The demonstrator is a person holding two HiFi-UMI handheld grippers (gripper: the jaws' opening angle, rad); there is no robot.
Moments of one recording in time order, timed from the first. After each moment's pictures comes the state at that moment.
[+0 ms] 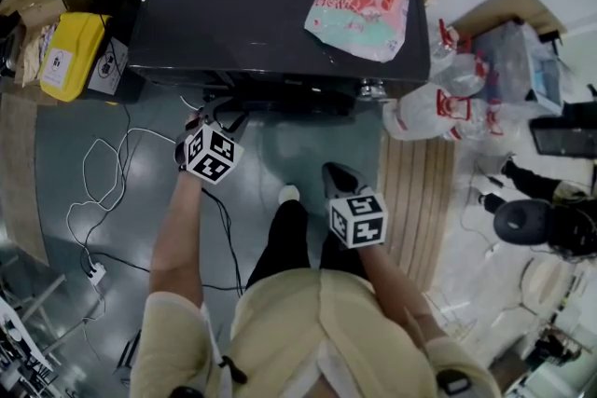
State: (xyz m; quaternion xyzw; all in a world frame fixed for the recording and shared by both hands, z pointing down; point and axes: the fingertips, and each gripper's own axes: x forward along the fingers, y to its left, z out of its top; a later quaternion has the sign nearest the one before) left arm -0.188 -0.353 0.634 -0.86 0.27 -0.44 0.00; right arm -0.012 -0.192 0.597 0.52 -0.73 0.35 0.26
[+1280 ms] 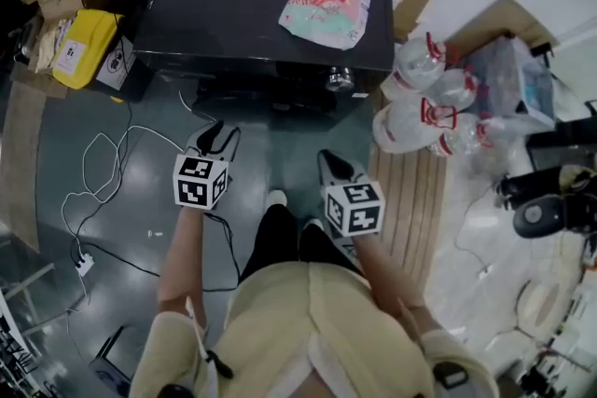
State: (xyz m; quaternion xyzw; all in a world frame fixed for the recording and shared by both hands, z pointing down) left arm -0.166 -0.258 0.549 -0.84 0.44 -0.27 -0.19; right arm 0.039 -0.183 0.547 0.52 -0.77 0.30 0.21
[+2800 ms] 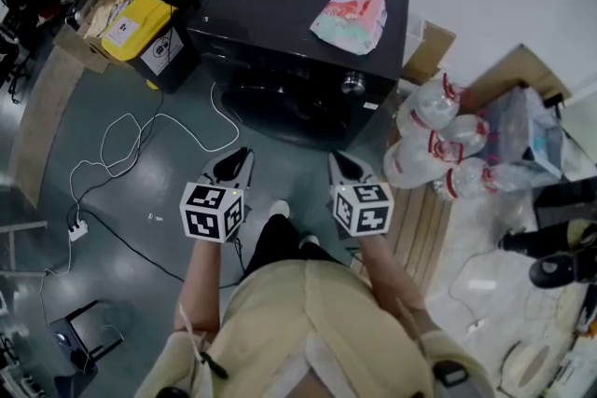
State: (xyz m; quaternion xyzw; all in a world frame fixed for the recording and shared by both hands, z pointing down) left arm -0.140 -0.115 0.448 -0.80 0.53 -0.18 -0.22; right arm 0.043 -0.143 0.488 0.47 -0.83 0.23 0.18
